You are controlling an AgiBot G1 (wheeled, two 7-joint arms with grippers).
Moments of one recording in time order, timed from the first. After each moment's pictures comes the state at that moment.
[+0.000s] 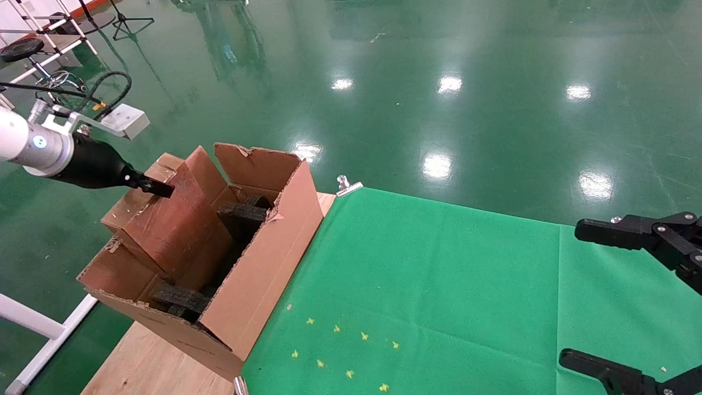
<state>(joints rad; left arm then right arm) -1.99 0.77 0.82 -0.21 2.05 1.17 -0.66 1.08 -0.60 -0.30 1.28 -0.72 -1.49 0.18</state>
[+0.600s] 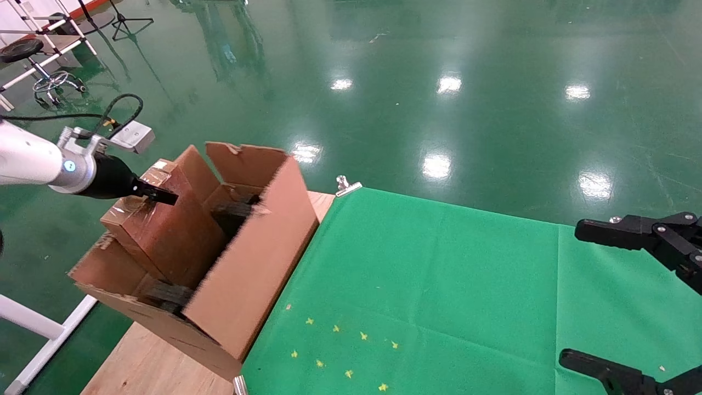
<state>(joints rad) -1.89 0.83 0.81 -0.05 2.03 0.89 -0.57 1.08 -0.60 -0.30 1.28 -0.72 -1.49 0.18</state>
